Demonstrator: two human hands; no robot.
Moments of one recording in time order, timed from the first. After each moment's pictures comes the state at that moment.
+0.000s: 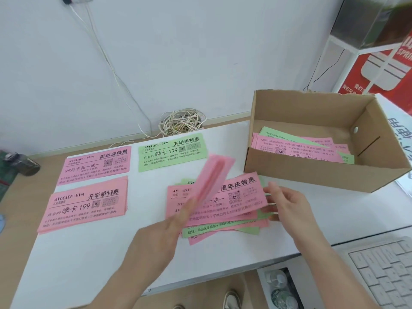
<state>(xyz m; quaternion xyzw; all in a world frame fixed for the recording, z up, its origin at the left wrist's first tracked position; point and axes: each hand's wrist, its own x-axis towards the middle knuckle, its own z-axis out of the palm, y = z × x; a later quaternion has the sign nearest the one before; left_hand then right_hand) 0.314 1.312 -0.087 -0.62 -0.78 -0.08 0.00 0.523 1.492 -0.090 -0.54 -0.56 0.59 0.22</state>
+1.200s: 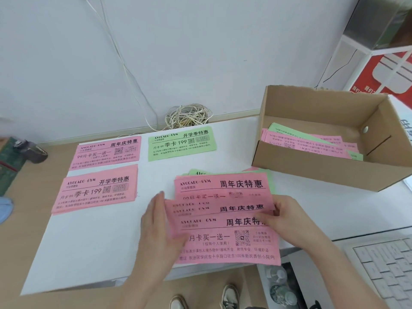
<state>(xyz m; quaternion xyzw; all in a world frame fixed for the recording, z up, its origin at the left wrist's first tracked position) 0.326 1.286 -0.125 -0.36 -0.86 -0.33 -0.15 0.529 1.477 -0.096 -0.39 -0.75 0.53 0.06</state>
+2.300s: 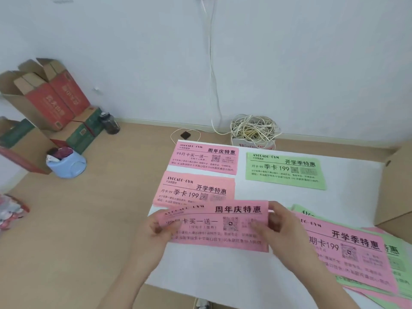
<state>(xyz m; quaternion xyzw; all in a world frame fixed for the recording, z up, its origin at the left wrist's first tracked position) 0.159 1.169 -0.090 -0.08 -0.76 -0.60 -0.24 0.314 1.381 -0.080 -0.32 -0.77 0.55 0.07</state>
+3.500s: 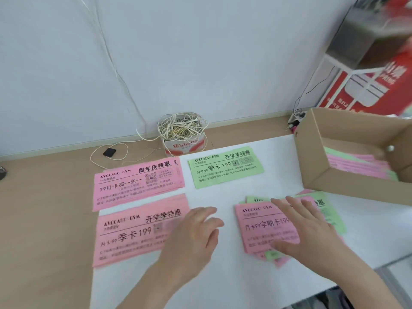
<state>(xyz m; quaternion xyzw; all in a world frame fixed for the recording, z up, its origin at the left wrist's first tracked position) 0.153 1.290 -0.111 -0.65 -0.71 -0.24 -0.11 0.385 1.403 -0.050 -0.50 -0.83 0.21 -0.10</state>
